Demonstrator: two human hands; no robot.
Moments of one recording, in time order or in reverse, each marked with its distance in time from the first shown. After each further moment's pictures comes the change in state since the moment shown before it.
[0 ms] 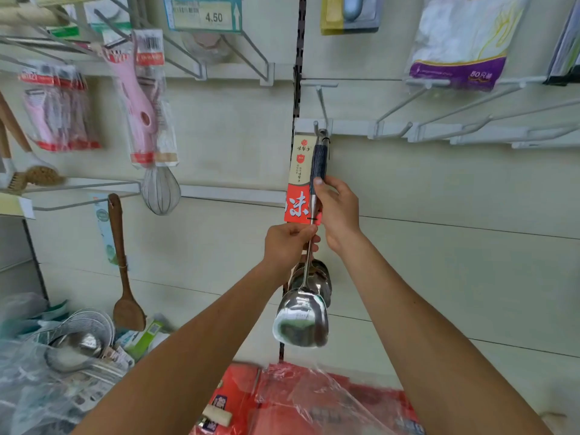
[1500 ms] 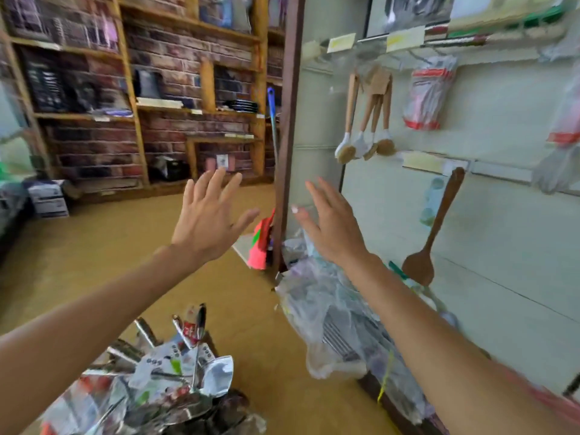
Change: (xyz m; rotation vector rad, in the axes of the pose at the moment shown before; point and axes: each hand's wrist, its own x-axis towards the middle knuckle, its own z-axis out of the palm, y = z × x) left_hand -0.399 0.145 -0.582 1.838 0.769 0.047; right_hand -0.398 0.018 0.434 -0.611 -0.880 -0.716
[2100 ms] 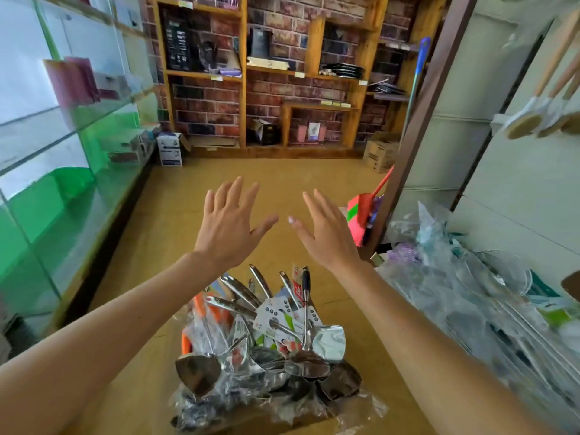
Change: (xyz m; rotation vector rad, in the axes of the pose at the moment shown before) left_hand -0.139 -0.211 0.020 0.092 -0.089 -0.264; right_hand 0.000 -0.186 0.229 0.128 -0.271 -0.142
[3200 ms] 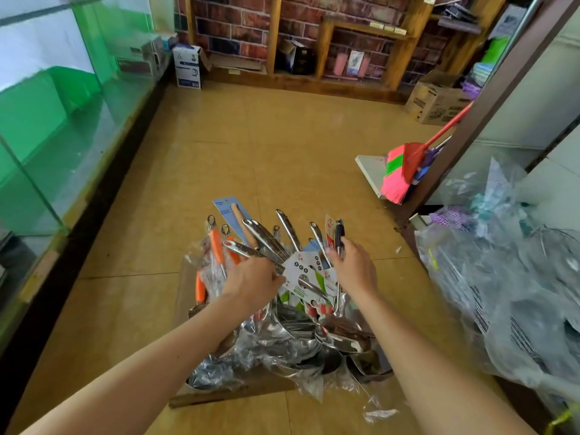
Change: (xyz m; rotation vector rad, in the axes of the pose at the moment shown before) left_hand -0.117 -0.033 0.168 -0.192 -0.643 -0.315; right_hand -0.065 0.077 0.201 0.057 -0.286 0.452
